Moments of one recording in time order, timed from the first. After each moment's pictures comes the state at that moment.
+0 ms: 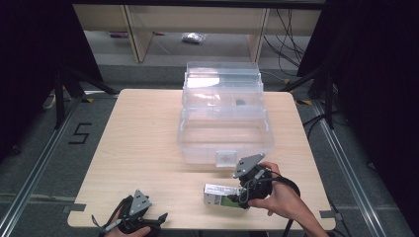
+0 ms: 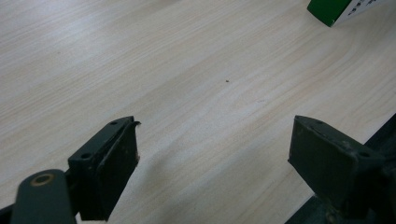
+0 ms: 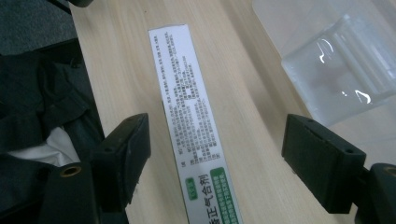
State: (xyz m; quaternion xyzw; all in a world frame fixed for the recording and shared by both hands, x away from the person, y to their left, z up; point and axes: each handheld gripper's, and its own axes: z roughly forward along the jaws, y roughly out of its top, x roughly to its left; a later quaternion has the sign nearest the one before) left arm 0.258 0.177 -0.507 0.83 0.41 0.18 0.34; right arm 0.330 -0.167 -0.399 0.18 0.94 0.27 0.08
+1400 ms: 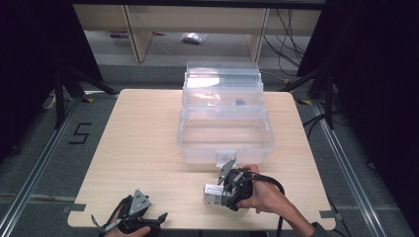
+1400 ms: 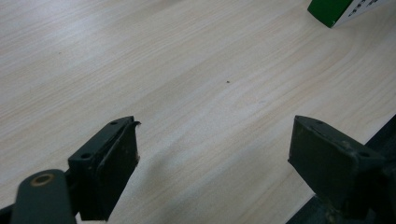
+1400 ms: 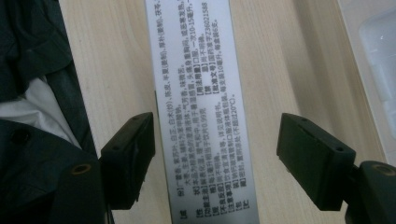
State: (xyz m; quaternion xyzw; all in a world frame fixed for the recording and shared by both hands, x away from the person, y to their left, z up) left arm 0.258 0.179 -0.505 0.83 0.40 0.17 0.34; right arm 0.344 -0.133 -0.436 0.15 0.98 0.15 0.04
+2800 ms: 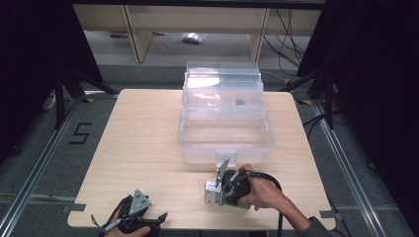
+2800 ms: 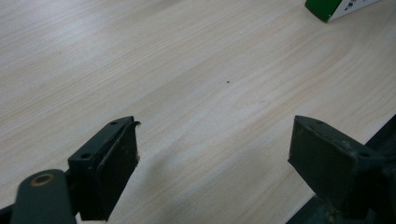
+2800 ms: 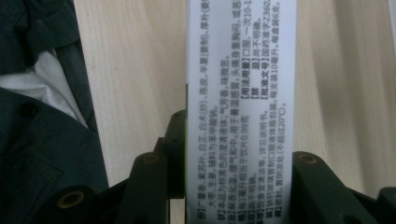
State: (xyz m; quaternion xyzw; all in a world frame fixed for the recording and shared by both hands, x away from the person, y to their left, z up) left arm 0.258 0.179 -0.505 0.83 0.40 0.17 0.34; right arm 0.353 -0.128 -0.443 0.11 0.99 0.10 0.02
